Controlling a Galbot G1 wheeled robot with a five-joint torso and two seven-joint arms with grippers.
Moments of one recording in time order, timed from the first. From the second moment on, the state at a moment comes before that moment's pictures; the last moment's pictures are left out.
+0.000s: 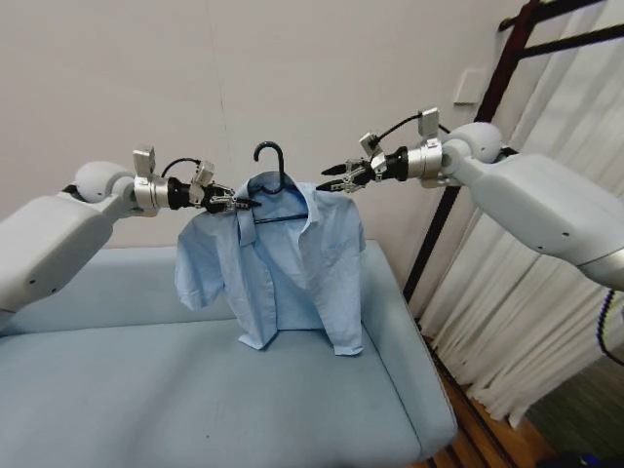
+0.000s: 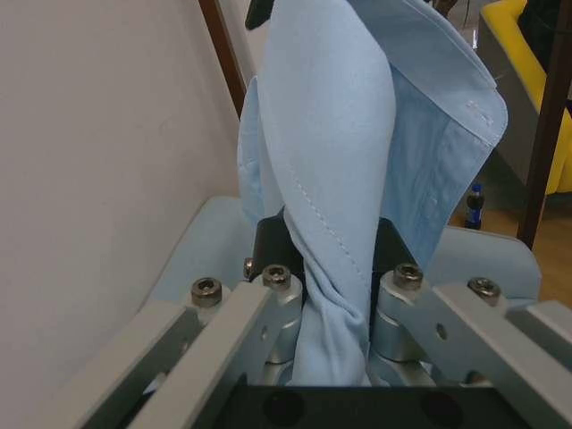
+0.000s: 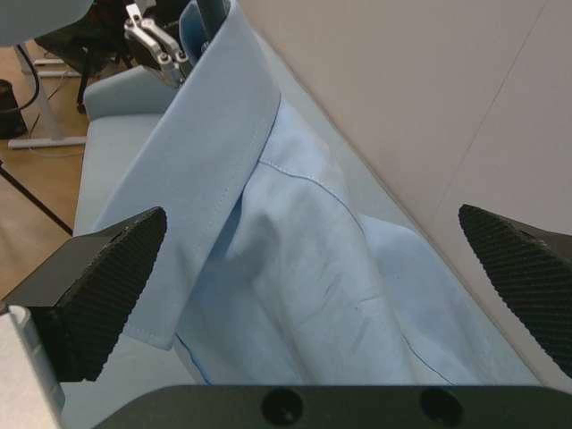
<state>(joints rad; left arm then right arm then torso) -0.42 -0.62 0.49 -1.32 -1.04 0.27 1.12 0.71 0.78 -0.79 1.27 1.23 -0.48 -0.97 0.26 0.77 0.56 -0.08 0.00</state>
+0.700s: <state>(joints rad) -0.42 -0.64 0.48 -1.33 -1.01 0.25 1.15 0.83 0.80 -0.96 1.27 1.19 -0.47 -1.06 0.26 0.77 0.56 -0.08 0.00</state>
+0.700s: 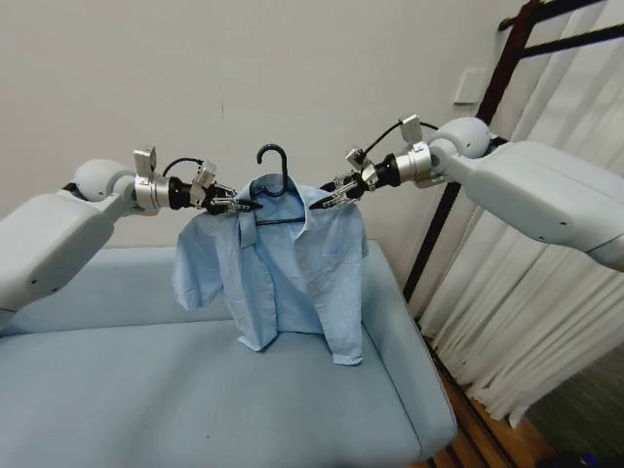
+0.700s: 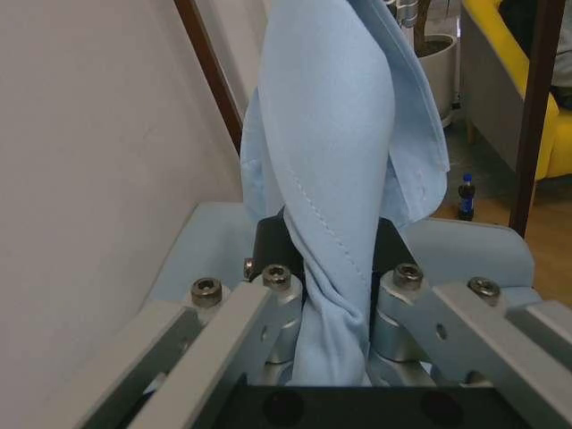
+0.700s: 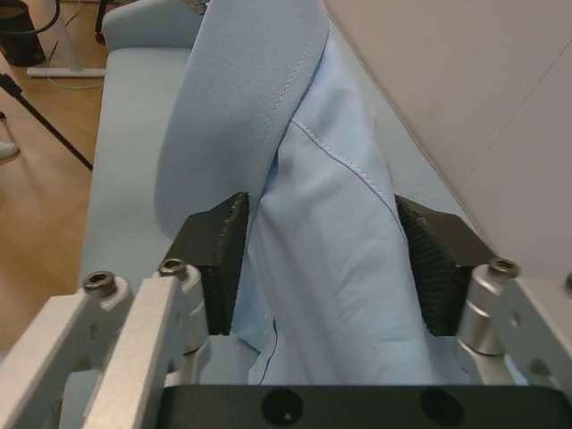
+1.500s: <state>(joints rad) -0.41 -0.64 0.45 -1.34 -1.00 0.24 1.15 0.84 0.76 -0.96 1.33 1.23 -0.46 -1.06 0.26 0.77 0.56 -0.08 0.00</state>
